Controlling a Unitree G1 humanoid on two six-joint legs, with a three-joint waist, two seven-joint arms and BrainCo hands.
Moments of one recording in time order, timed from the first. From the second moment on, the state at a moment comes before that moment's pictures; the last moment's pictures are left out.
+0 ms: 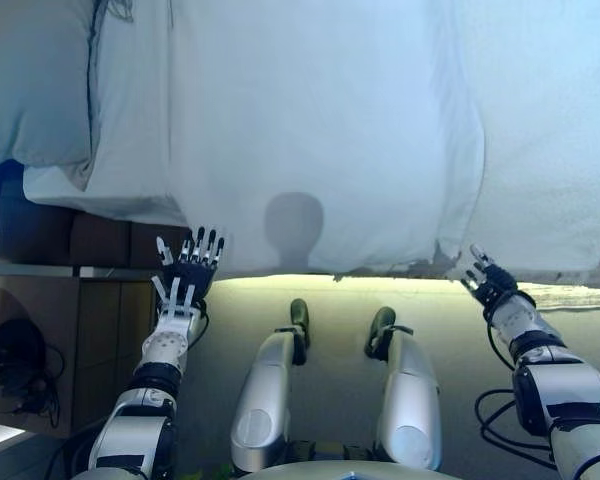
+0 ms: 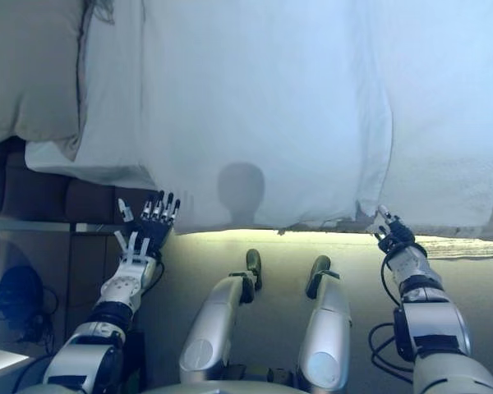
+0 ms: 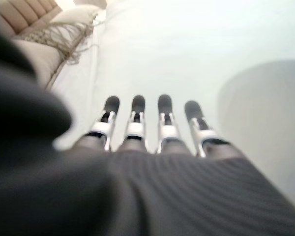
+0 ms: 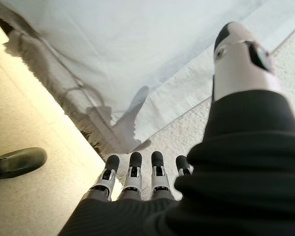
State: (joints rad) left arm -0.40 0.29 0.04 0.77 -1.59 0.05 -0.43; right arm -0.67 -0.57 0.00 1.27 0.98 0.07 0.05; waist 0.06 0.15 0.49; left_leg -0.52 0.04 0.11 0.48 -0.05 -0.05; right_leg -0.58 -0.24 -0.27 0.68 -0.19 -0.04
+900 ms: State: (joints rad) left arm -0.35 0.34 -0.02 0.48 -1.67 0.04 -0.42; right arm -0.83 -0.65 0.06 1.27 1.02 0.06 0.03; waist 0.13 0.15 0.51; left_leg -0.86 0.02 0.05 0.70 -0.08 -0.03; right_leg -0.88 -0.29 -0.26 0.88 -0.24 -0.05
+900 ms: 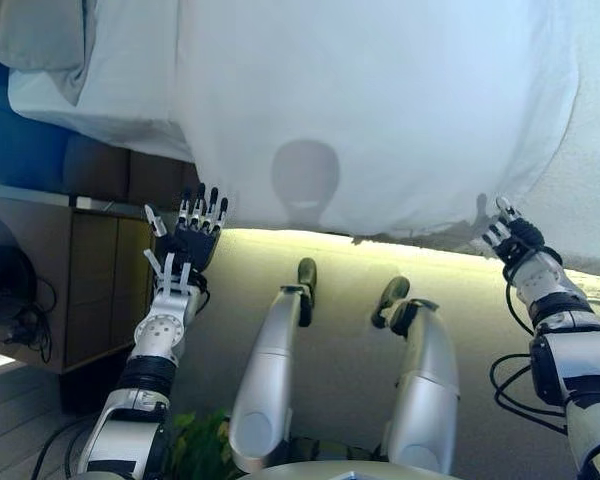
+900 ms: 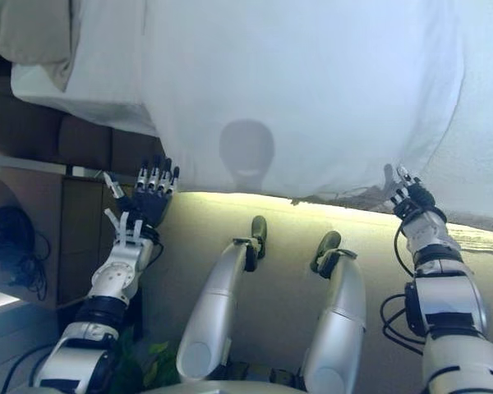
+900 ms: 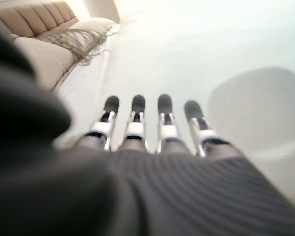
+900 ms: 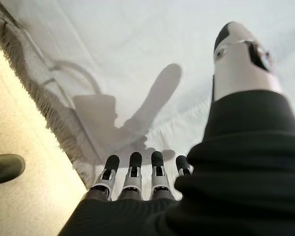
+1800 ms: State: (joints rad) left arm -0.30 0.37 -0.06 0.46 -1.72 0.06 -0.43; right arm -0.87 -0.67 0.22 1.22 0.90 0.00 0.28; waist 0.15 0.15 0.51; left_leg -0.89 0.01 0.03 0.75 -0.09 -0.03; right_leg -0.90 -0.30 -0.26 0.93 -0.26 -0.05
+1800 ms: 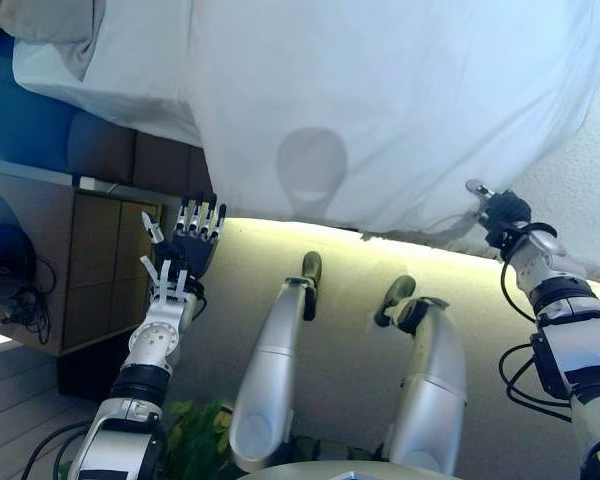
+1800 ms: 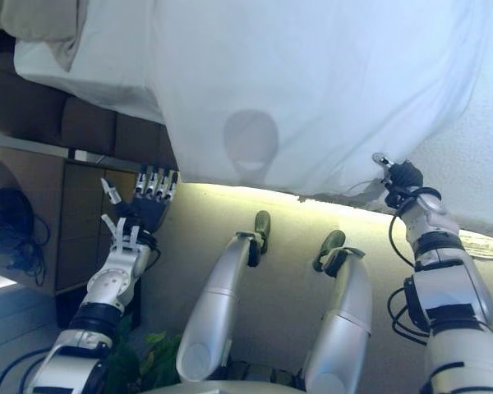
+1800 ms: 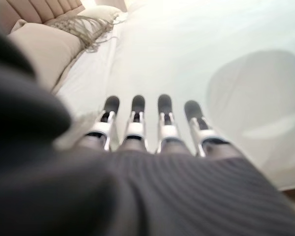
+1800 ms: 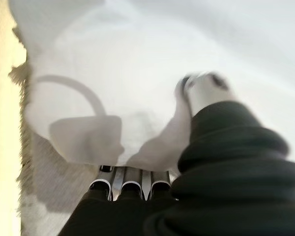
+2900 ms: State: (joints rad) left arm -0.31 0.36 -0.09 0.51 -1.70 0.03 -0.53; right arm -0.65 -0.42 0.21 1.22 0.80 0.05 0.33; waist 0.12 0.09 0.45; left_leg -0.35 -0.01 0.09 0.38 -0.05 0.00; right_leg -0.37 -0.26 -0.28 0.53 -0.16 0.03
